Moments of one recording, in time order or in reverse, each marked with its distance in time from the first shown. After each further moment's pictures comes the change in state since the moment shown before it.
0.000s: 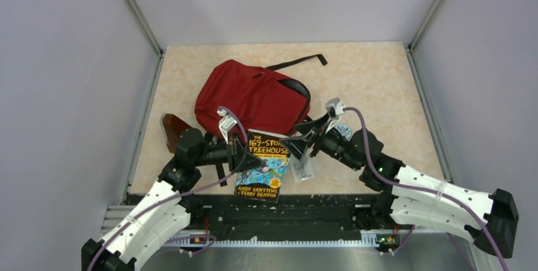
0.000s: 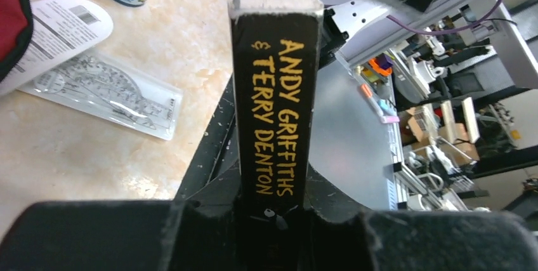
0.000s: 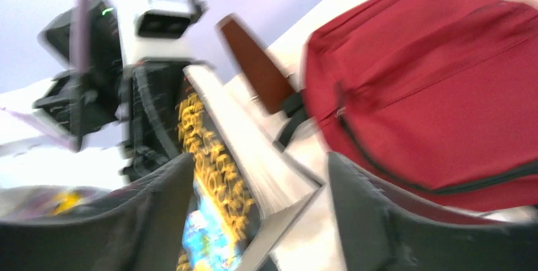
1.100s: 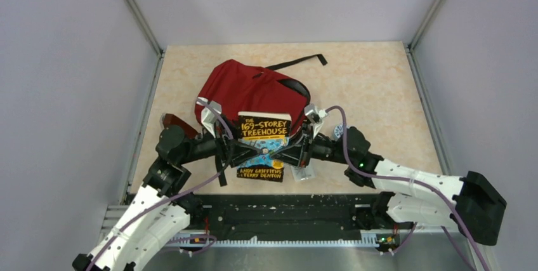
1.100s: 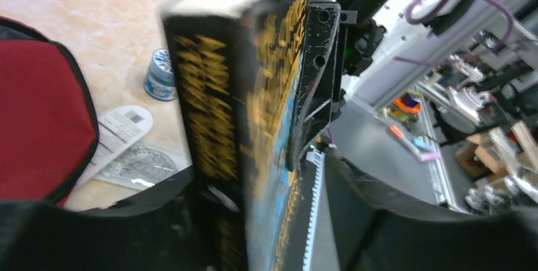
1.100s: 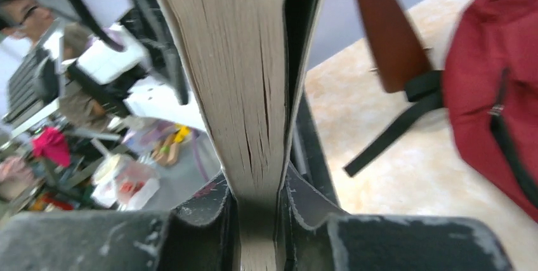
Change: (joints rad) left arm -0.002 -0.111 0.164 -0.054 -0.124 0.078; right arm -0.035 0.231 -0.045 0.406 -0.426 0.167
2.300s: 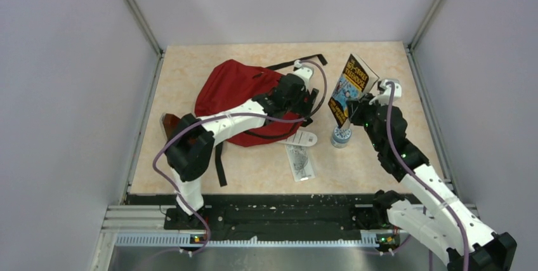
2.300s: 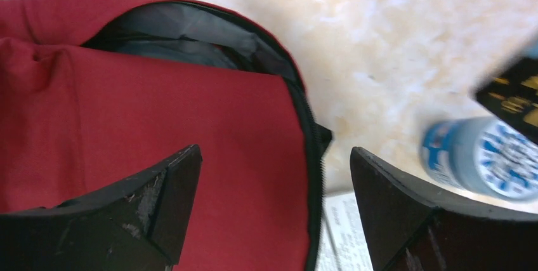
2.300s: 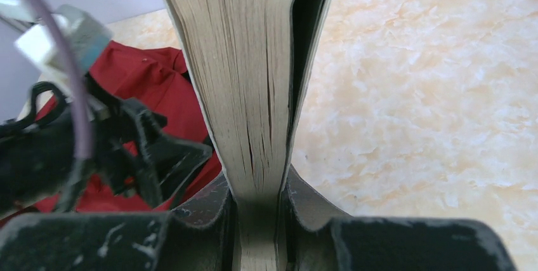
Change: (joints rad) left arm -0.315 1.276 0.800 -0.217 -0.983 0.393; right arm -0.515 -0.299 0.168 -0.842 0.776 -0.264
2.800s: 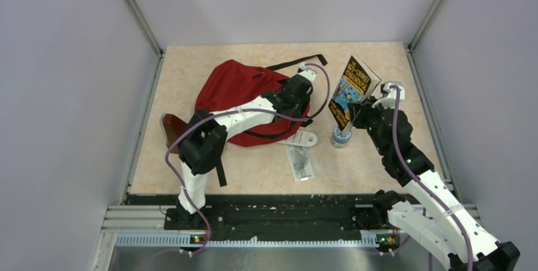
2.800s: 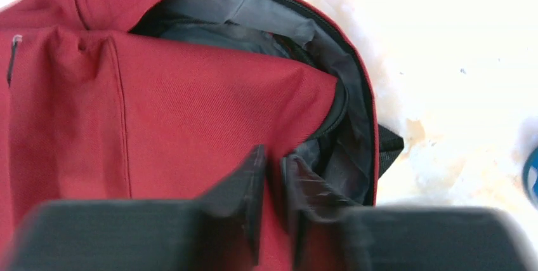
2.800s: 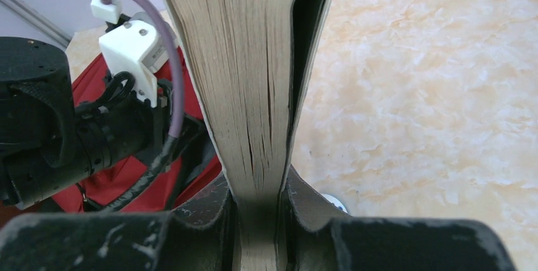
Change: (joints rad) left arm 0.000 0.144 0.137 -0.131 -0.175 0.091; right arm 0.000 -0.071 0.000 -0.046 -0.027 -0.003
